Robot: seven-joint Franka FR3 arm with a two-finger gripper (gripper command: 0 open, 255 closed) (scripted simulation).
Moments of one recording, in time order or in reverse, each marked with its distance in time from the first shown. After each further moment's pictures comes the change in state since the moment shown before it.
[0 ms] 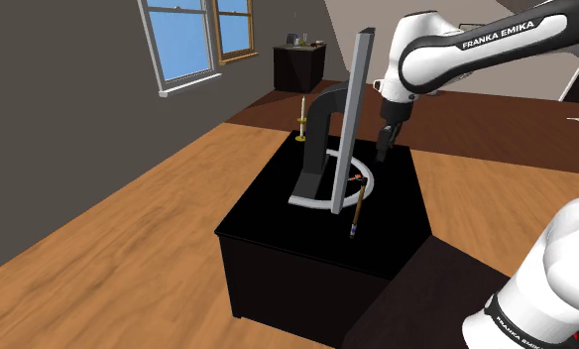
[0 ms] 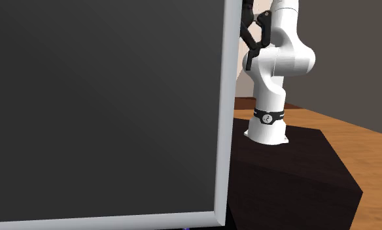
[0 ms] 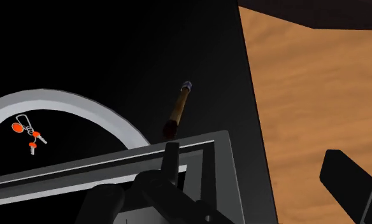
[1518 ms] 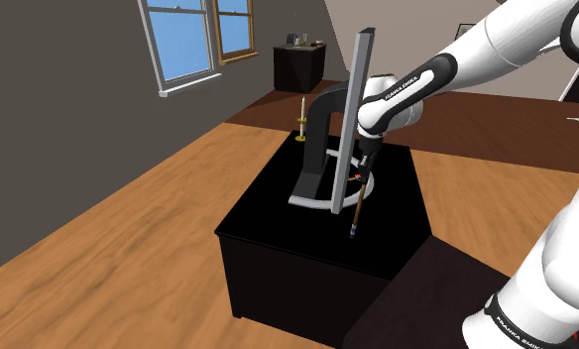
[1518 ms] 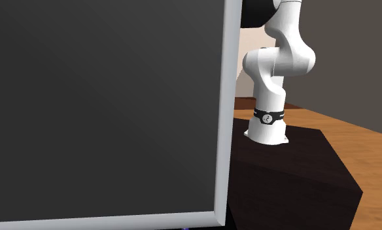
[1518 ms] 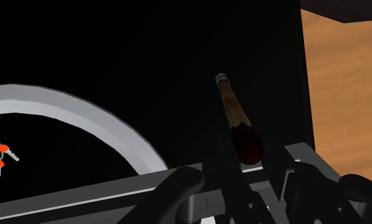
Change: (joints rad) arm -0.025 0.505 -0.106 0.145 0.118 0.303 -0.205
